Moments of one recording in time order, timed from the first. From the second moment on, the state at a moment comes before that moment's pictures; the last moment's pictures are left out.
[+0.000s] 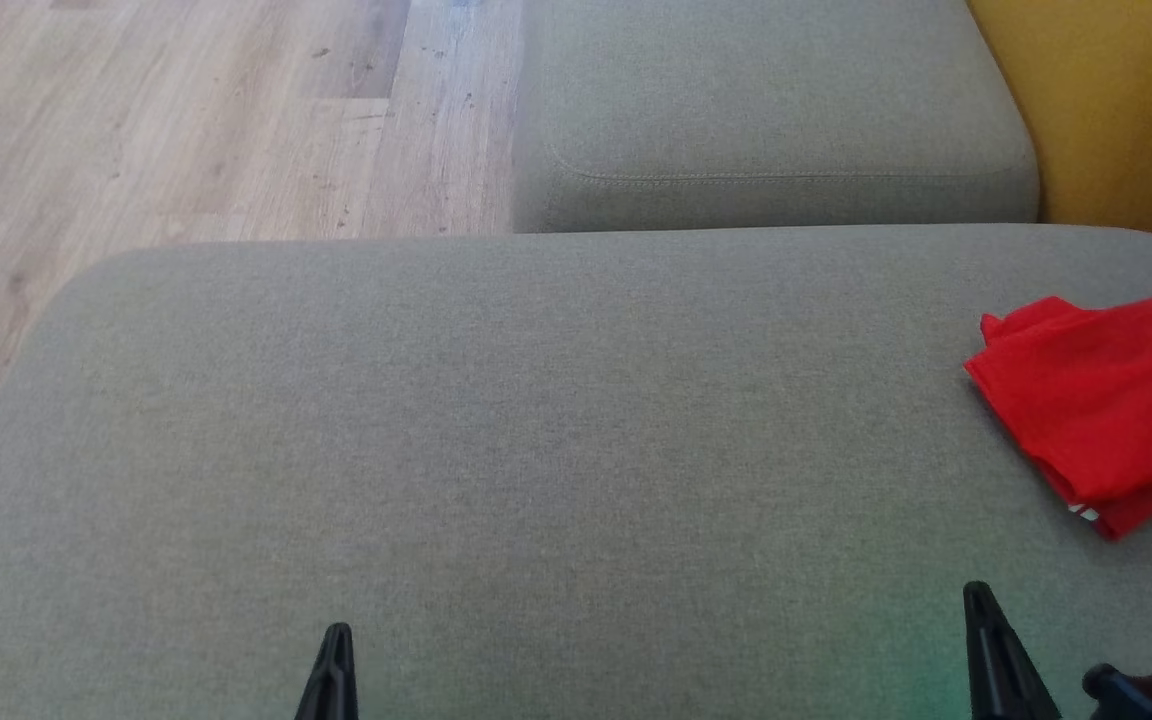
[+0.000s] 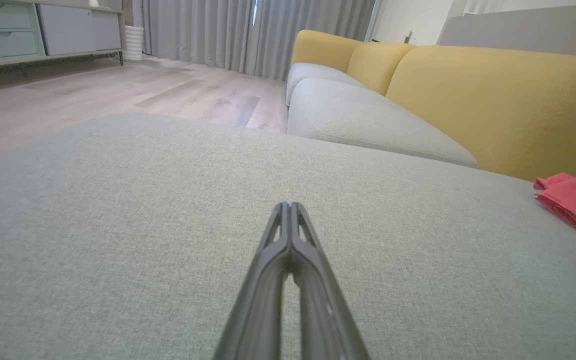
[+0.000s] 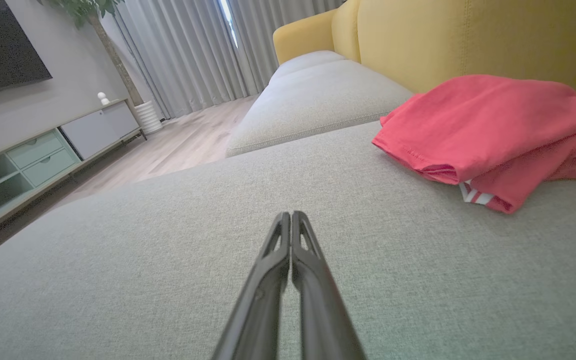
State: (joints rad) left arm 0.27 0.06 -0.22 0.15 -0.27 0.04 -0.22; right arm 0.27 -0.04 0.02 0.18 0.28 0.12 -0.22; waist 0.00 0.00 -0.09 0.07
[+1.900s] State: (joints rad) left arm 0.11 0.07 -0.10 0.21 -0.97 -0.04 -0.08; right arm 0.11 -0.05 -0.03 0.23 0.97 0.12 -0.07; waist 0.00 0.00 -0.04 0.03
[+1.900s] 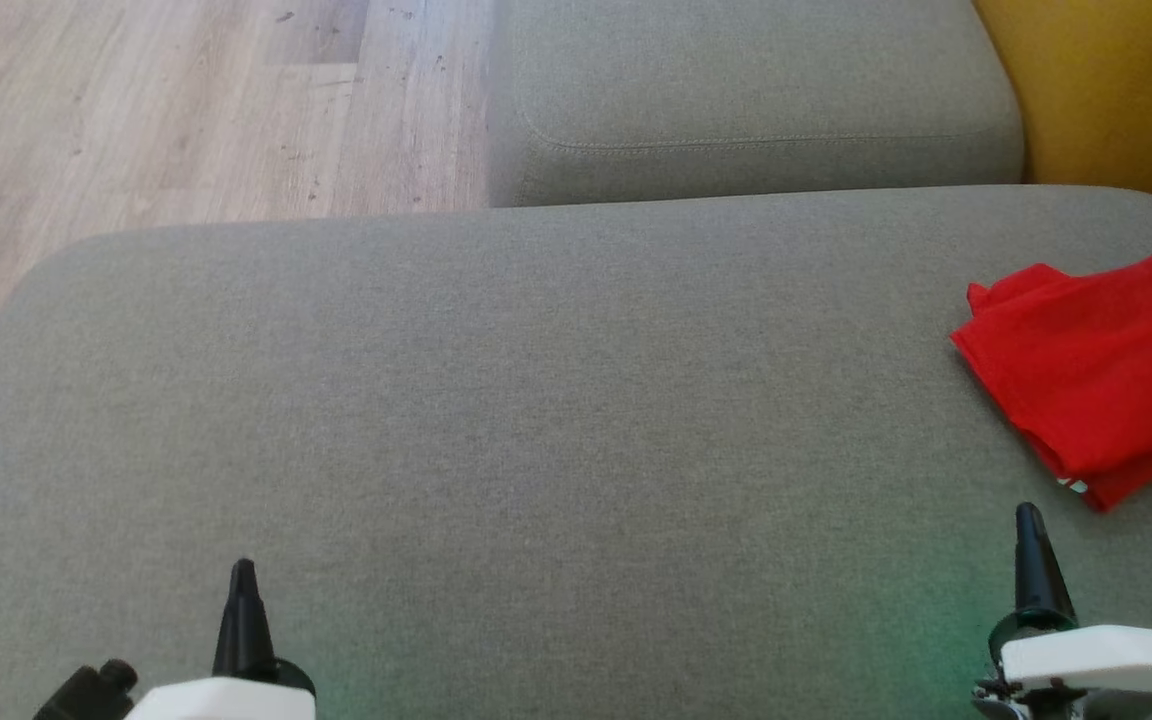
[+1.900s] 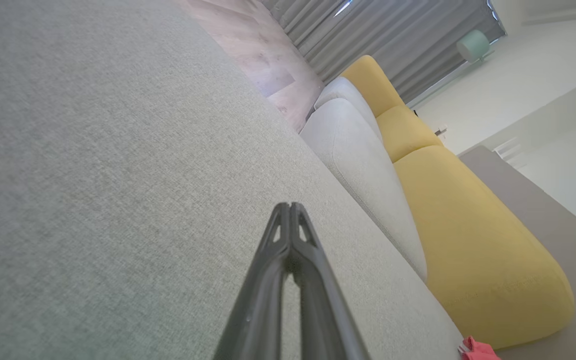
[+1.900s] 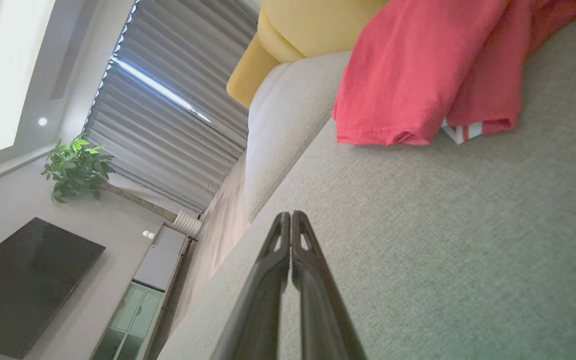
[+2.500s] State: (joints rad) left arm 0.06 0.07 -0.06 0.23 -1.19 -0.07 -0.03; right arm 0.07 -0.05 -0.05 0.24 1.19 0.12 -0.02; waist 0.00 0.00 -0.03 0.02
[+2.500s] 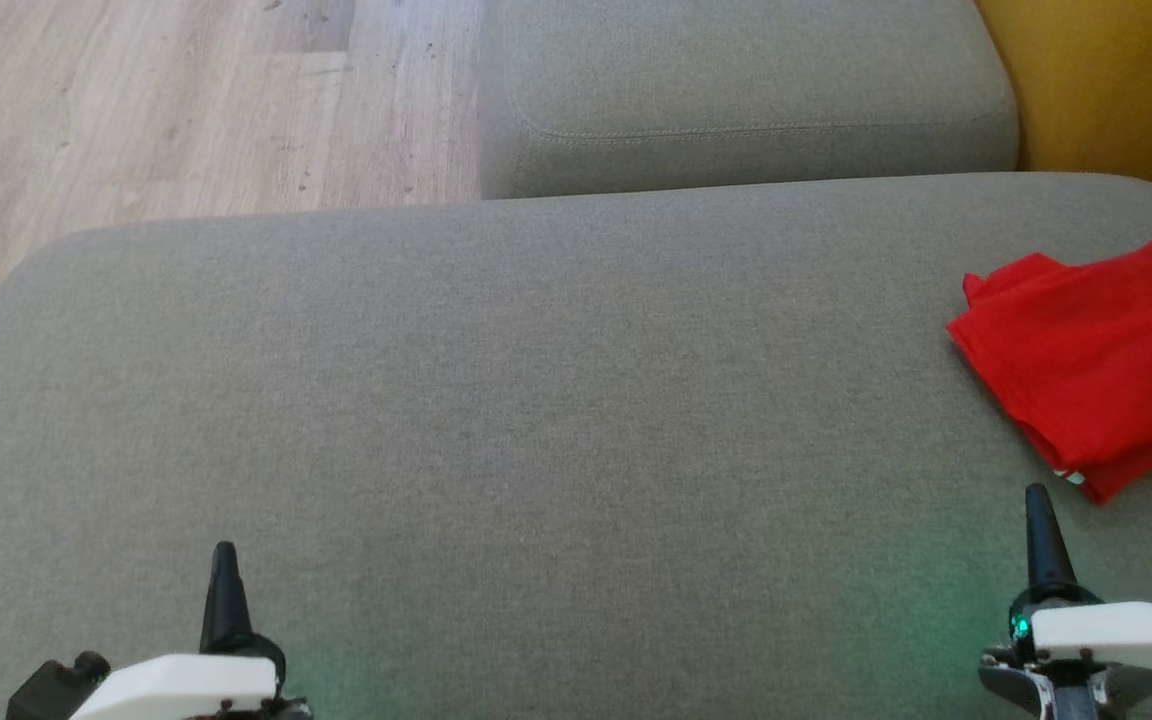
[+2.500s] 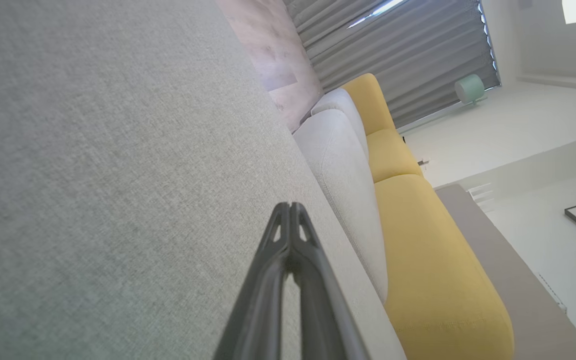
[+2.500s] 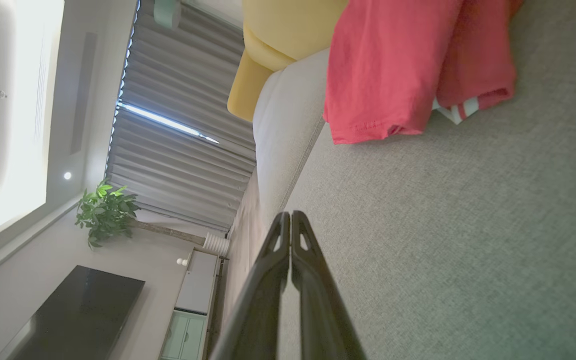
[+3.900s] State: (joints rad) left arm -0.06 0.07 0.04 0.27 -1.64 -0.12 0.08; right arm -0.06 -0.05 -0.10 0.27 1.63 0.12 0.08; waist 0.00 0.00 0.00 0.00
